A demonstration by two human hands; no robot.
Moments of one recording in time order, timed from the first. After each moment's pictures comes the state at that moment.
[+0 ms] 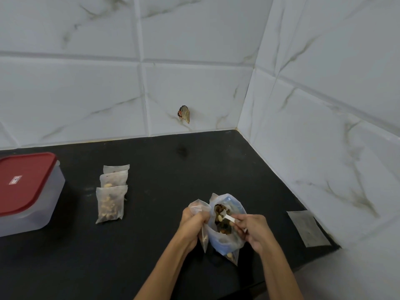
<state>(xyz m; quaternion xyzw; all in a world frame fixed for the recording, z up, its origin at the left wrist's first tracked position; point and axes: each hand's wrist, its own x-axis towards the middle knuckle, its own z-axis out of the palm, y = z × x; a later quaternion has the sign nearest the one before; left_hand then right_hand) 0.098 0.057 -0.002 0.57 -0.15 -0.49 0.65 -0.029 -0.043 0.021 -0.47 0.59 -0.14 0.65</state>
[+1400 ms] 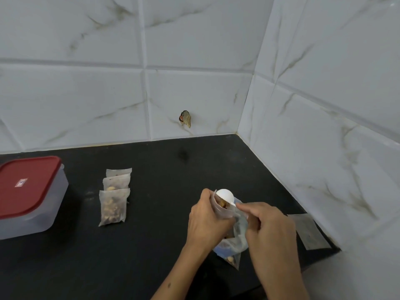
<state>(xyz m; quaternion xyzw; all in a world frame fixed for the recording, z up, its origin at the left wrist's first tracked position) 0.066 0.064 0.064 0.77 -0.33 -0.22 0.50 -0.052 0.047 0.121 -0.83 0.41 -0.31 0.20</state>
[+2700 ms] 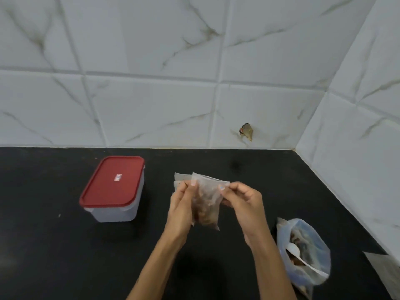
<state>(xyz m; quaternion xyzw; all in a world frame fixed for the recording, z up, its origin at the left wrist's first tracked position) 0.218 0.196 0.086 0.59 -0.16 -0.24 0.75 0.128 0.096 0.116 -0.69 0.24 -0.30 0.62</state>
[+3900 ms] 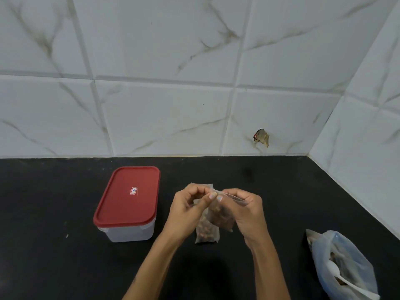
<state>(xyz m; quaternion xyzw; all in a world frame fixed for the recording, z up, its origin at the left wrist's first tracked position) 0.301 0.222 0.066 0.61 -0.34 -0.21 0.68 0.195 0.119 0.087 -0.68 0.19 -0.30 0.64</state>
